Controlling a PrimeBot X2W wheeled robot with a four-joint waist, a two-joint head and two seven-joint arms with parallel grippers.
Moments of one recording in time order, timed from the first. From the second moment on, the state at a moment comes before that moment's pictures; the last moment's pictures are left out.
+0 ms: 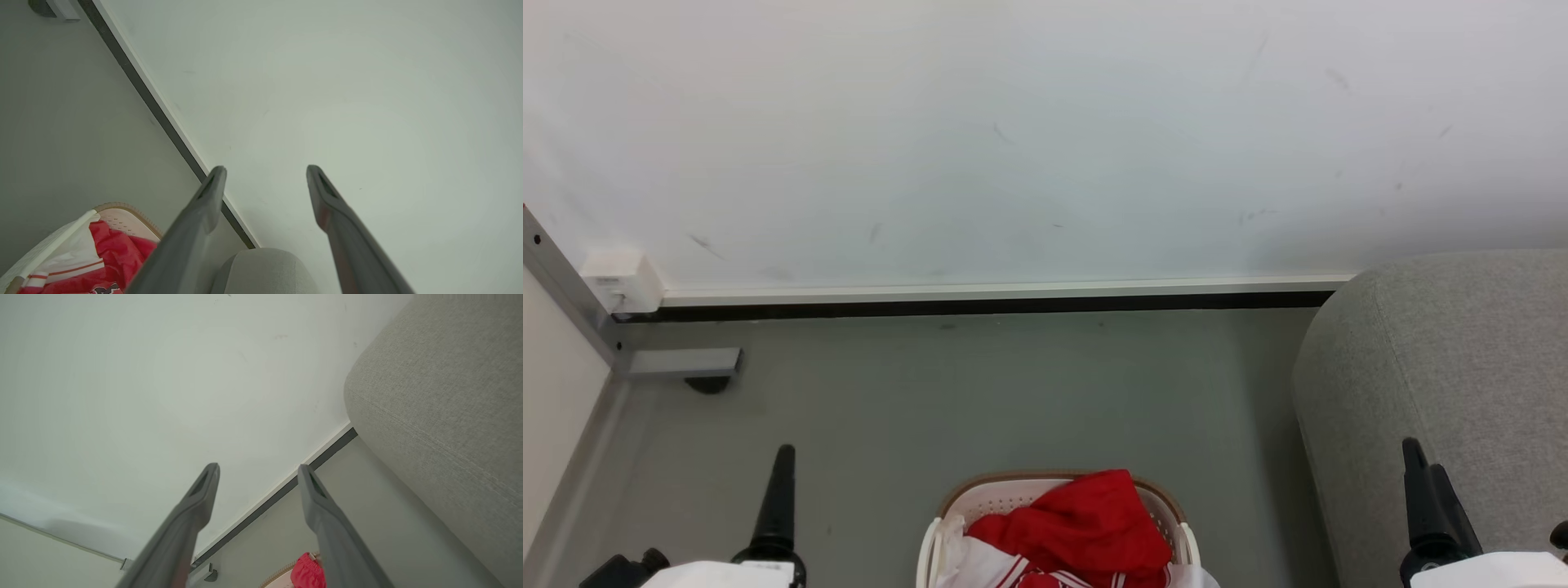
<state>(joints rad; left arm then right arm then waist) -0.06 0.04 0.08 0.22 -1.19 -0.10 -0.02 -0.06 -0.04 -0.03 0.24 1.01 0.13 -0.02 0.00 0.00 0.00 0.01</state>
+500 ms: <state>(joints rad) -0.05 0.04 0.07 0.21 -1.00 -0.10 -0.07 -0.06 -0.04 -0.01 0.23 0.78 0.13 -0.07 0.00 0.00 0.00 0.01</state>
